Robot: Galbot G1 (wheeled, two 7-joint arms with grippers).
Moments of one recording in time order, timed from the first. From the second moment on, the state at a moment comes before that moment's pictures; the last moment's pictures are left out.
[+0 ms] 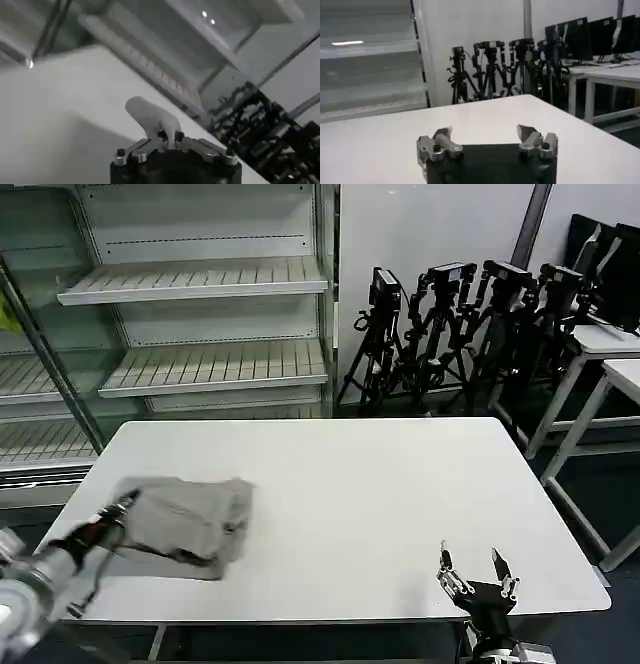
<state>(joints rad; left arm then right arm) 1.36 -0.94 -0.94 -2.03 -1.50 0.57 -0.31 -1.74 1.38 0.50 2.32 0.26 -0.17 0.28</state>
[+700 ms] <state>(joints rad) 1.13 -1.16 -0.33 -2.07 -0.95 0.57 -0.35 -1.80 1.41 0.54 2.36 0.23 -0.15 0.27</state>
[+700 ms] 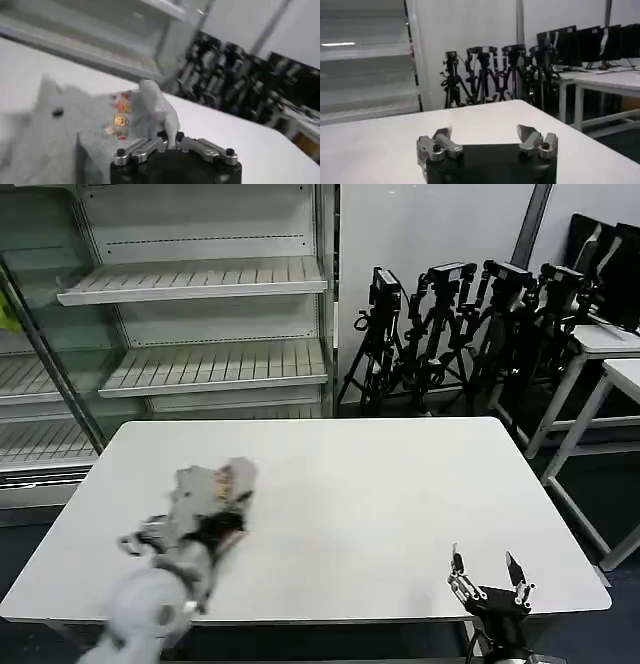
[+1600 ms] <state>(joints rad) 0.85 -1.55 0.08 -1.75 -0.64 0.45 -0.33 -1.77 1.40 0.56 2.37 0.20 -0.15 0.26</state>
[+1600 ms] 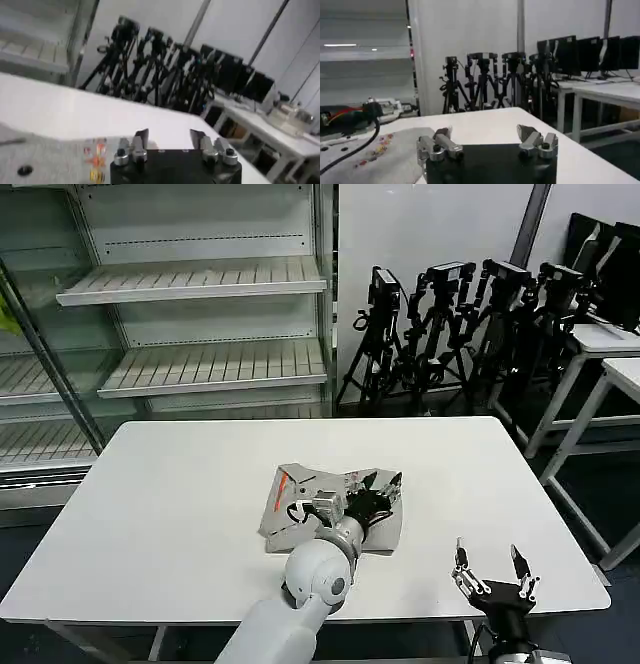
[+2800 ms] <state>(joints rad) 1.55 -1.36 -0.33 -2.29 -0.07 0.16 -0.22 -1.74 1.36 0.53 2.35 0.07 -0.10 0.19</state>
